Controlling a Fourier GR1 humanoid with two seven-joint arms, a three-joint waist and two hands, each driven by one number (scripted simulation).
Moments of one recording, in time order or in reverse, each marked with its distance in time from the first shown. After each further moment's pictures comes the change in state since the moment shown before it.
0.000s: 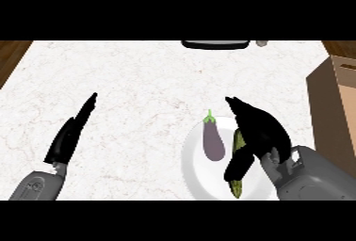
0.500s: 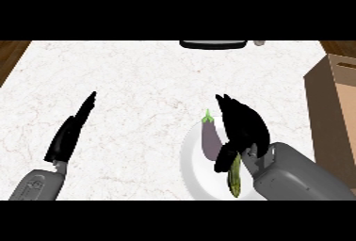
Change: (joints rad) left arm -0.009 -0.017 0.027 0.012 -0.017 -0.013 0.000; right arm -0.014 0.106 0.028 0.126 0.156 0.006 -0.059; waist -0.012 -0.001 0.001
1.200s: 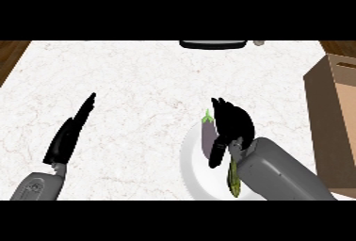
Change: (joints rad) left arm 0.022 -0.019 0.025 -0.028 -0.030 -0.020 0.013; right arm 0.015 0.126 -0.047 0.189 0.079 0.060 -0.052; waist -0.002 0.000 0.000
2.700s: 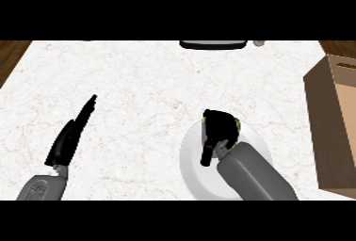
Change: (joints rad) left arm 0.020 -0.079 0.087 -0.004 -0.099 -0.064 -0.023; right arm 0.077 0.221 -0.137 0.291 0.374 0.027 -0.233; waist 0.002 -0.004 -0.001
